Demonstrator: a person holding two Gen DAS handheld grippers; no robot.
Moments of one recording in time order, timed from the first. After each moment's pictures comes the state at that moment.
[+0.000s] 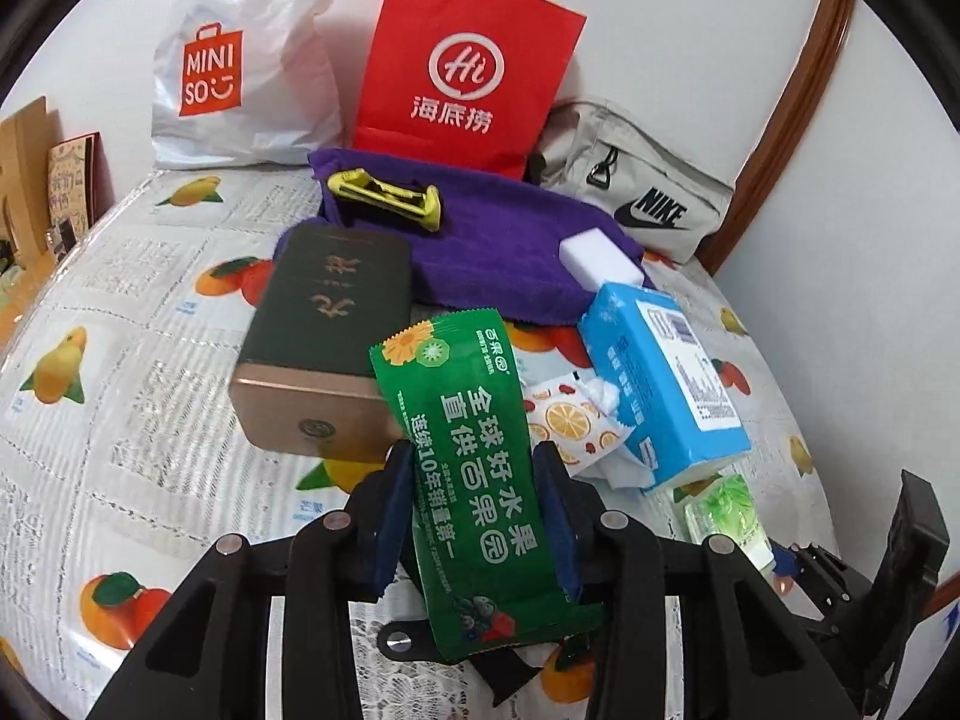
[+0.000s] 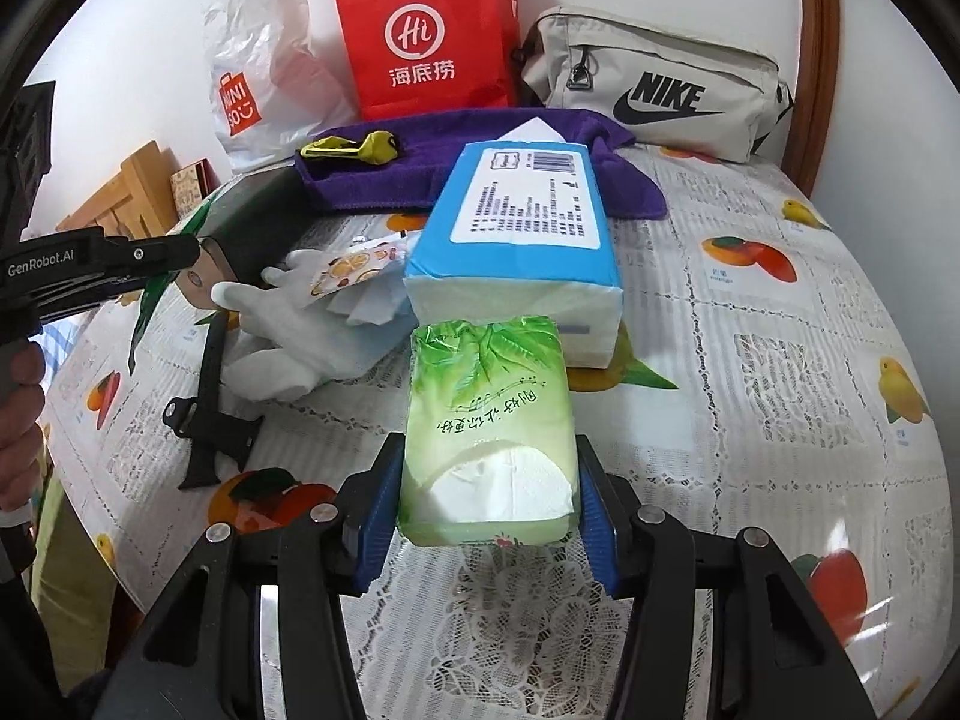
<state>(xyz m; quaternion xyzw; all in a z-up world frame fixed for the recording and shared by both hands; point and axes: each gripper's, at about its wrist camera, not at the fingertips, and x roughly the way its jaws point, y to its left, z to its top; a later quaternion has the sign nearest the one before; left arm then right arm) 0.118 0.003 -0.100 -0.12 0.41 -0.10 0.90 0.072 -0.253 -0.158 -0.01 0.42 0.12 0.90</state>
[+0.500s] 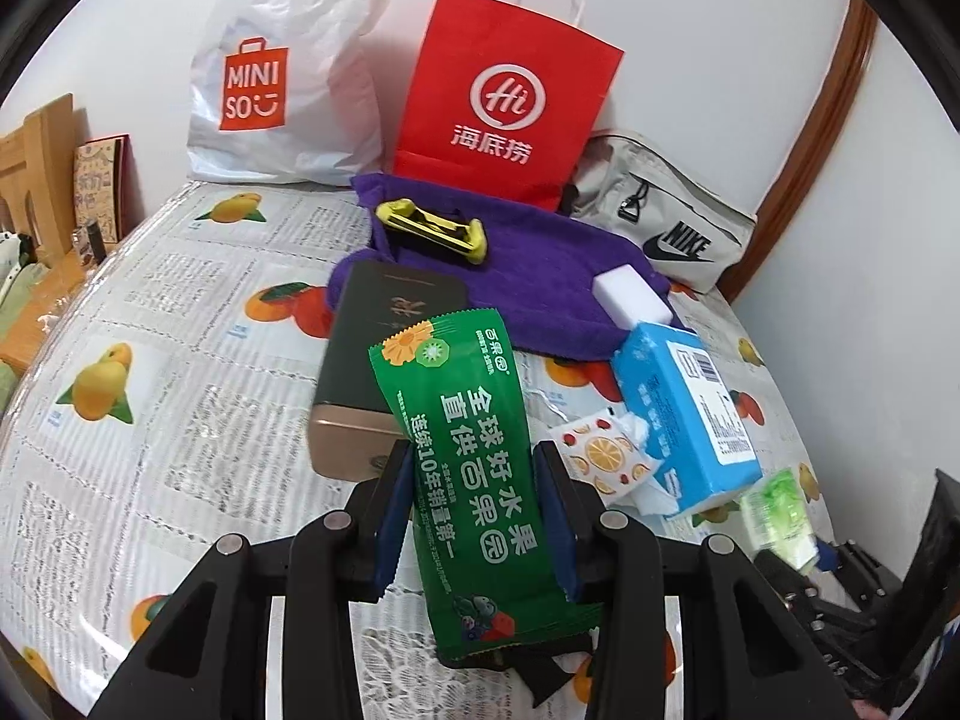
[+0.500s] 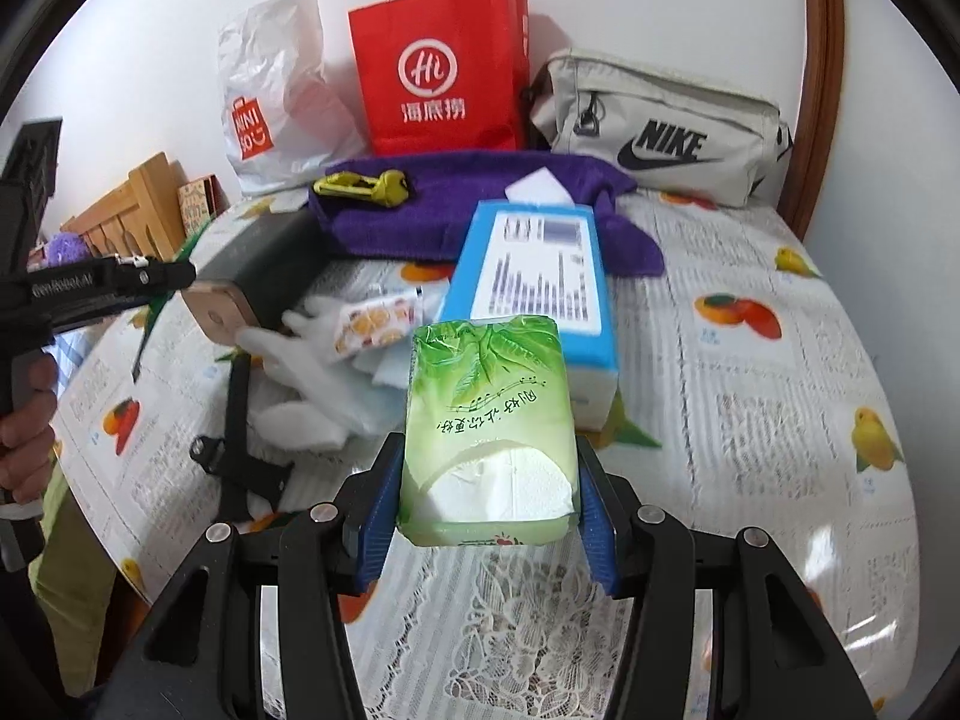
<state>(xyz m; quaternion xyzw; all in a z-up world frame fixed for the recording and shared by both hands) 0.121 0.033 -0.085 -0.13 0.40 -0.07 0.90 0.074 -0.249 -0.120 -0.02 0.40 0.13 0.91</state>
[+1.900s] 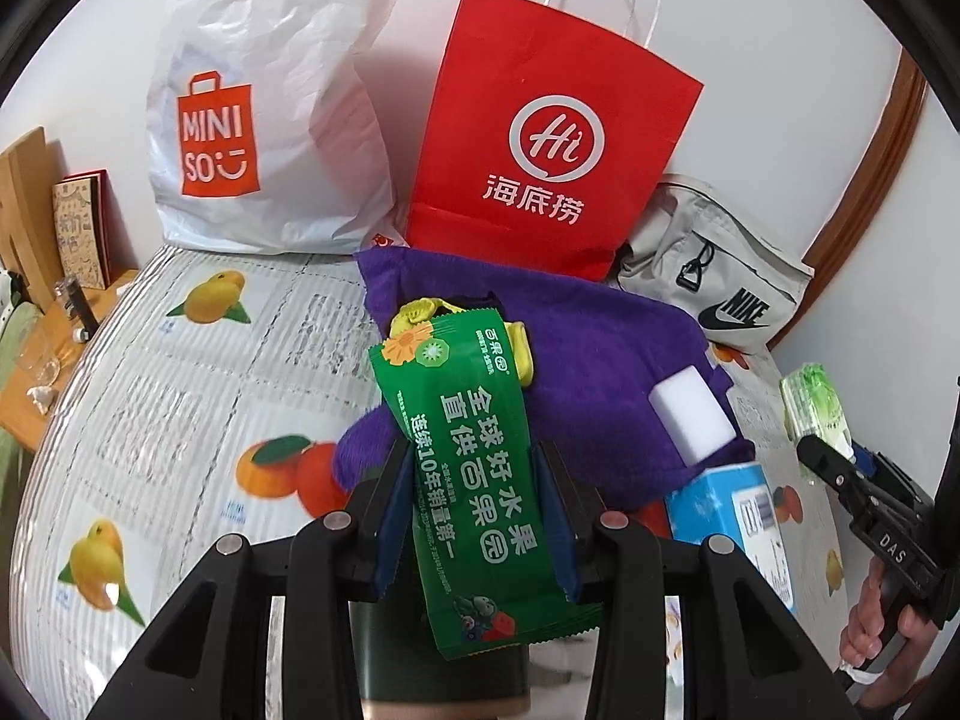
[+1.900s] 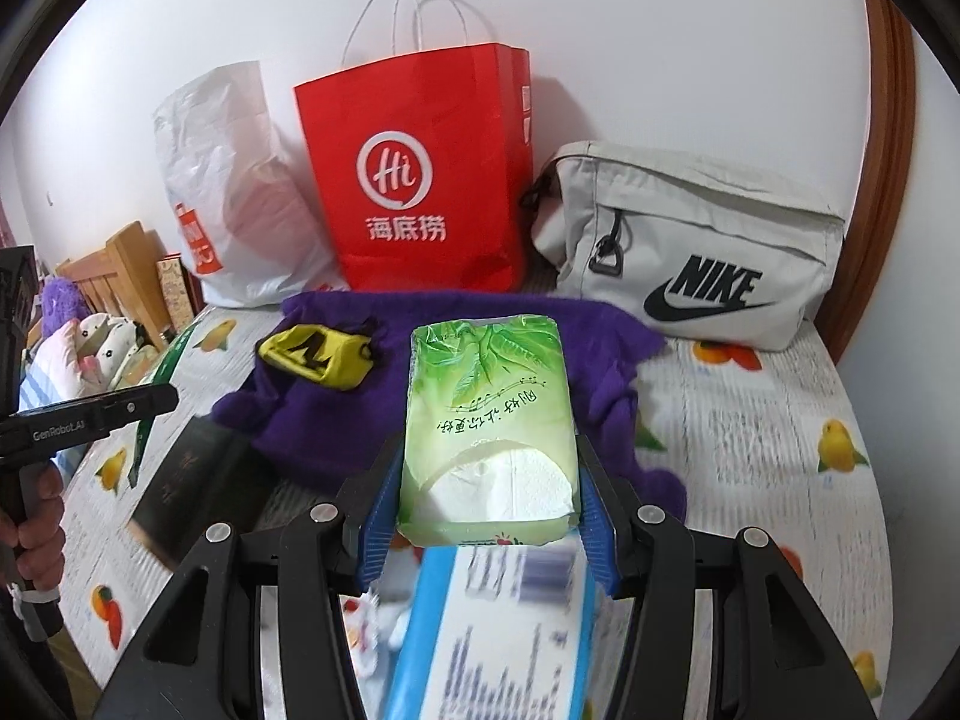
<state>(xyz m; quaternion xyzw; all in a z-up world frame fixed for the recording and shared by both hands) 0.254 0.049 -0.065 -0.12 0.42 -0.05 0.90 0.254 -0.232 -0.062 -0.01 0.36 0.13 0.92</state>
